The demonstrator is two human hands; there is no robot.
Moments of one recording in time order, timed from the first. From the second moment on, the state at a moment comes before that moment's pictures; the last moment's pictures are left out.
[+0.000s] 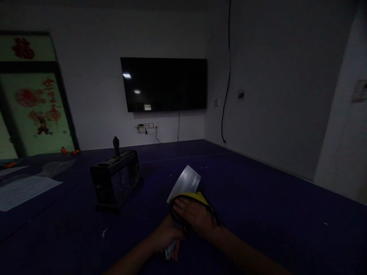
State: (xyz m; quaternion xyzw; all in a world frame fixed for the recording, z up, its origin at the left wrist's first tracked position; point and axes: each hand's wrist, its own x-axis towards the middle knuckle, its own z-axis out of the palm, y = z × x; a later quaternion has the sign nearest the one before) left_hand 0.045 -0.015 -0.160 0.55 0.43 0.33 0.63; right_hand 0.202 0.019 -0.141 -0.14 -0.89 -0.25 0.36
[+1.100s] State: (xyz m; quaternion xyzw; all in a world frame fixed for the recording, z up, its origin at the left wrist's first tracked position) left_hand 0.043 -0.013 -0.160 0.58 0.42 0.30 0.63; right_hand 0.199 0.024 -0.148 -0.19 -0.89 -0.21 0.35
